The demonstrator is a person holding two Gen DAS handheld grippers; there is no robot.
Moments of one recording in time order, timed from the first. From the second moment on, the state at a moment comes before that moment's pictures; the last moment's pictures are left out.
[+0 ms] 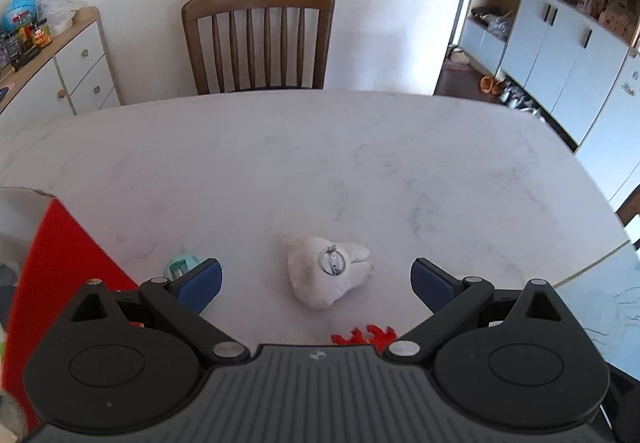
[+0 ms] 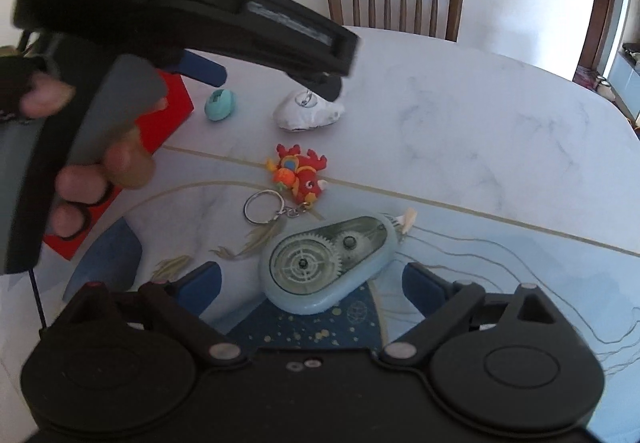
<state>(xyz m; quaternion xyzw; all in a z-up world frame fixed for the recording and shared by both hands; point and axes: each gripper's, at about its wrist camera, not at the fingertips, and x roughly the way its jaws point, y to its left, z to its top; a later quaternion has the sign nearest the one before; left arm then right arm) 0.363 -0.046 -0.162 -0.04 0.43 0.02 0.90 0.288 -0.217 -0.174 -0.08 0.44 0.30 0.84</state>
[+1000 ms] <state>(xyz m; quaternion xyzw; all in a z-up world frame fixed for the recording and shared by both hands) 0.381 -0.059 -0.191 -0.02 0.44 0.01 0.90 0.280 -0.200 -0.189 -0.10 0.40 0.24 0.88</state>
